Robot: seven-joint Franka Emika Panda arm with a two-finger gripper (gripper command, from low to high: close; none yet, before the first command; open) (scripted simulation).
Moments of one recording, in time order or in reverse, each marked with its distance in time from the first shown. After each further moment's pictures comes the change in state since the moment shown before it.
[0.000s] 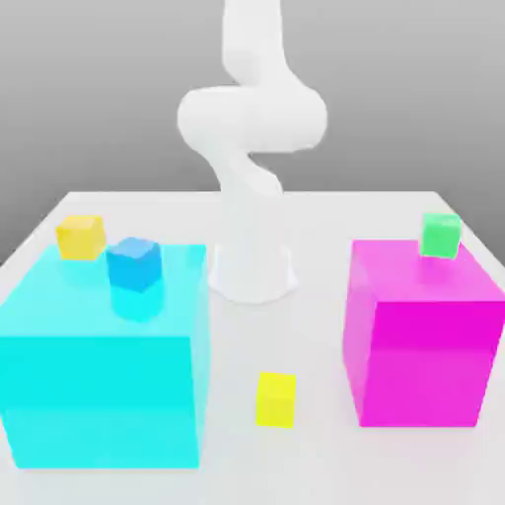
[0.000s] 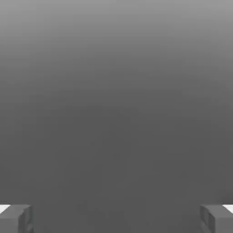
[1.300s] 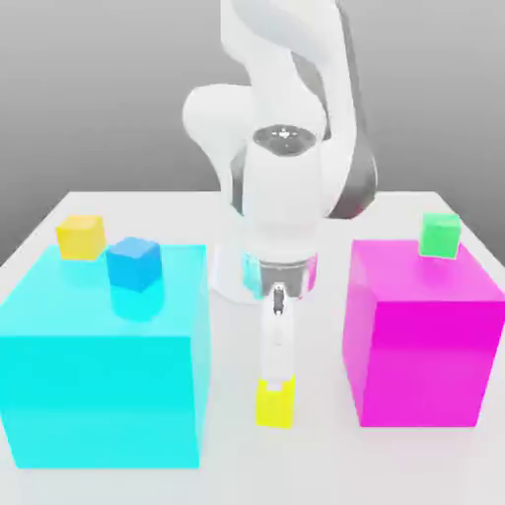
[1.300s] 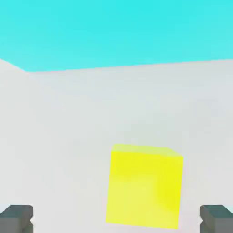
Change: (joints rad) arm -0.364 0.763 0.452 -0.537 -0.038 0.555 1.698
